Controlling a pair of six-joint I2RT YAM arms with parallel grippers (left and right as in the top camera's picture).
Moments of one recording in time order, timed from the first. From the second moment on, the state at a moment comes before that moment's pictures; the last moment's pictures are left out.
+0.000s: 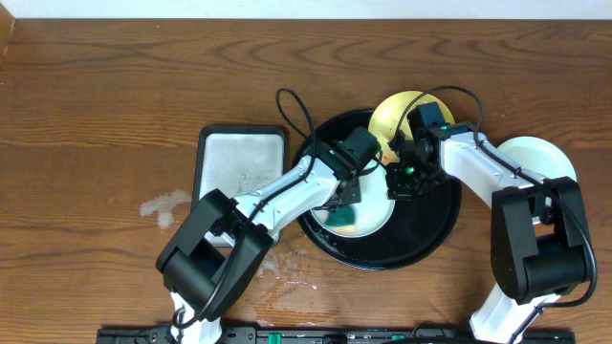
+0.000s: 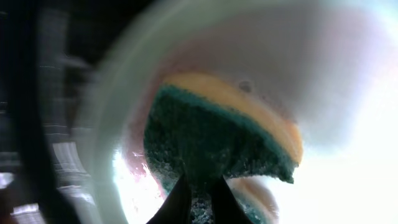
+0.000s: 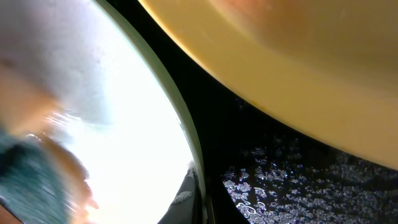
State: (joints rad) left arm -0.74 1.95 1.29 -0.77 -0.09 -0.84; right arm 0.23 1.90 1.13 -0.80 -0.33 0.15
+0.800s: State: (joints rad) left arm -0.65 1.59 1.36 -1.04 -0.25 -0.69; right arm 0.24 1.80 1.12 -0.84 -0.22 0.15
